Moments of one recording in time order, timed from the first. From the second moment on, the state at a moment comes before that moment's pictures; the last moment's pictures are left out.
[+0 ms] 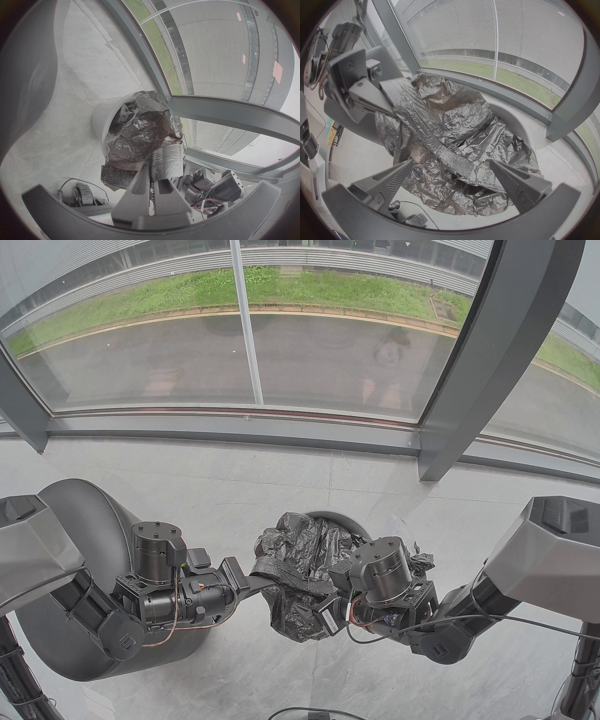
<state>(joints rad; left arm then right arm) -0.45 1.98 -0.57 -1.00 -0.44 -1.02 0.78 2.17 -0.87 -0.76 -0.17 -0.06</state>
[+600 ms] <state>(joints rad) -0.45 1.98 -0.56 -1.00 -0.44 -1.02 0.71 2.25 -0.94 -0.76 -0.16 -0.08</state>
